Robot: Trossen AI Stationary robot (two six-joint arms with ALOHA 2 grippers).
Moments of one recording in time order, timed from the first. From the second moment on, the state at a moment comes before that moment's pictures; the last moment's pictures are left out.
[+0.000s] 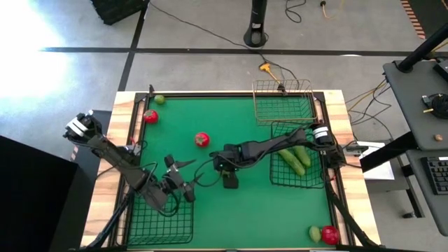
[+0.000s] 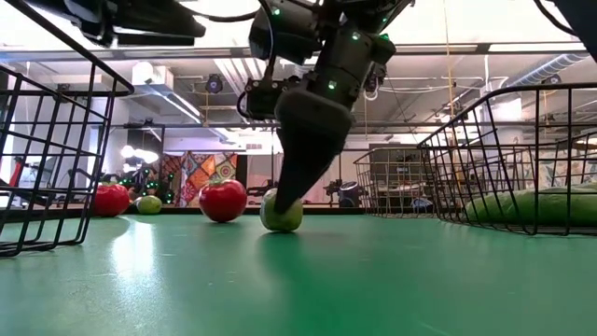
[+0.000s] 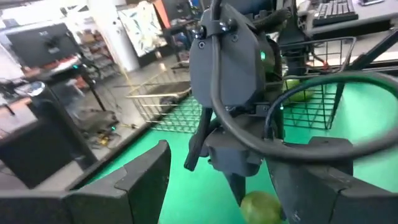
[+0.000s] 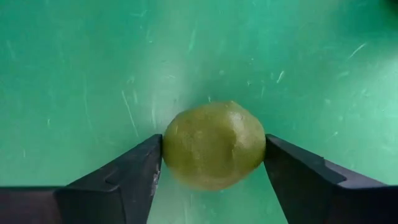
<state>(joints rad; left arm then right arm) -0.72 1.41 0.64 0.36 -1.28 -0.15 0.09 2.11 1.53 -0.54 0.00 0.09</state>
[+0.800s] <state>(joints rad) -0.80 1.36 0.61 0.32 -1.57 0.04 0.08 2.14 1.52 -0.46 0.08 0.16</state>
